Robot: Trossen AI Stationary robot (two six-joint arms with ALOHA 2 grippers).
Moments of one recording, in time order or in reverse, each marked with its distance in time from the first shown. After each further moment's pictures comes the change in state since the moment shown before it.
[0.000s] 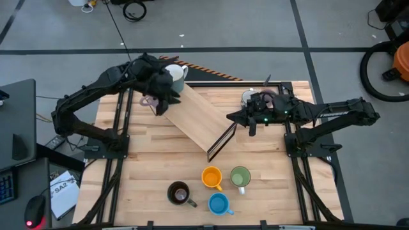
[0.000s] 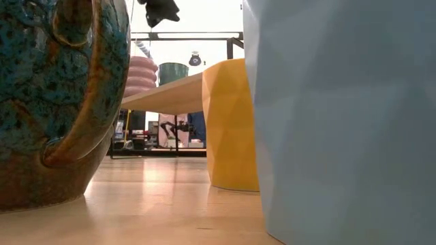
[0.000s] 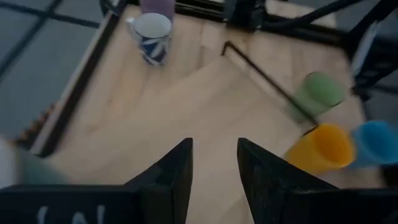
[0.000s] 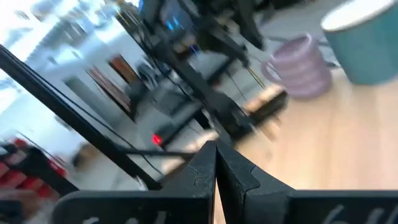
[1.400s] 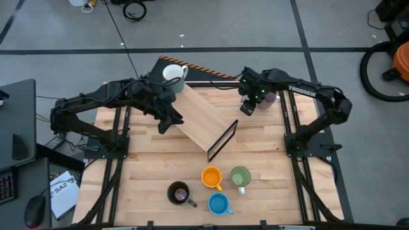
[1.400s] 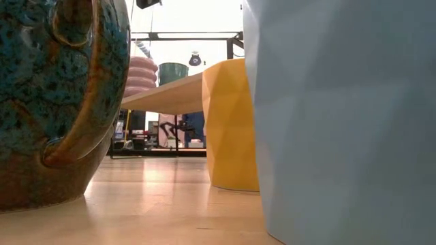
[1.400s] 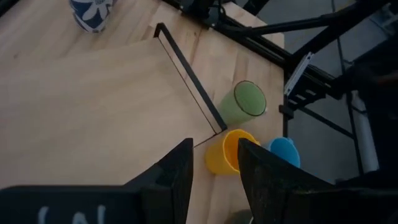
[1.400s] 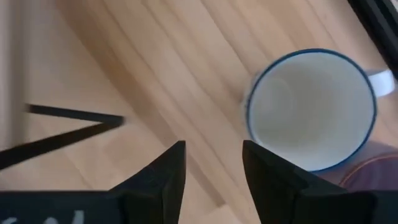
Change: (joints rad) left arm -0.295 -0.028 -0.001 0.028 -0.096 -0.468; right arm -0.614 0.441 0.338 -1.112 -0.139 -0.577
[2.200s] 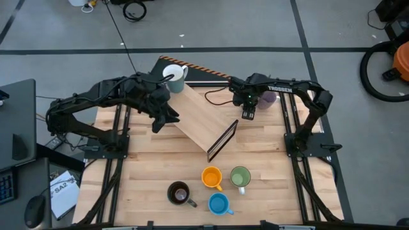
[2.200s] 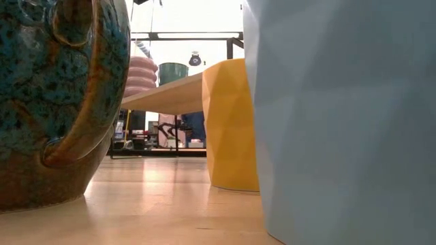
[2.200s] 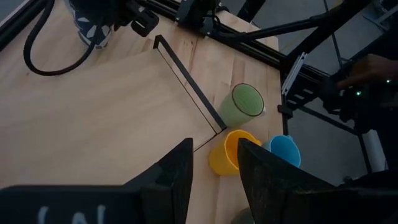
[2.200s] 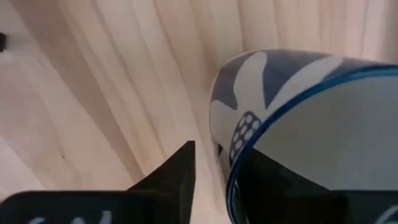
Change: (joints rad) left arm 0.015 -0.049 0.001 -0.020 0.008 0.071; right arm 0.006 0.248 0.000 -0.017 0.167 -0.354
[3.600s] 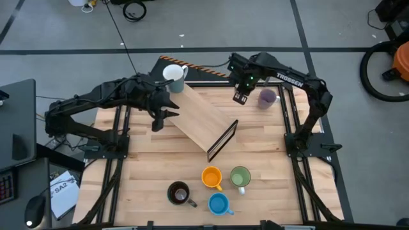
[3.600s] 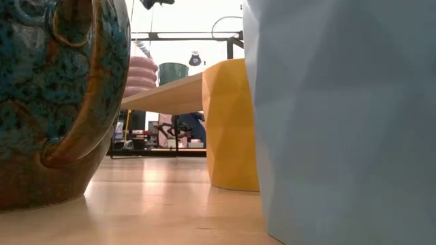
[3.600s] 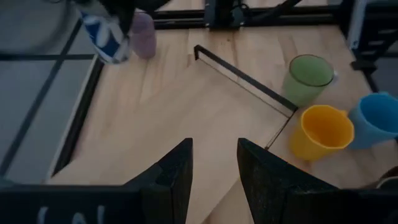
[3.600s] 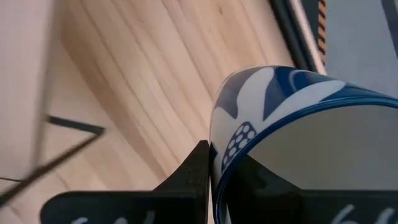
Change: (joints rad) left arm 0.040 -0.044 -0.113 0.081 -0.128 0.453; right arm 0.014 -0.002 0.501 -0.276 -0.048 0.238
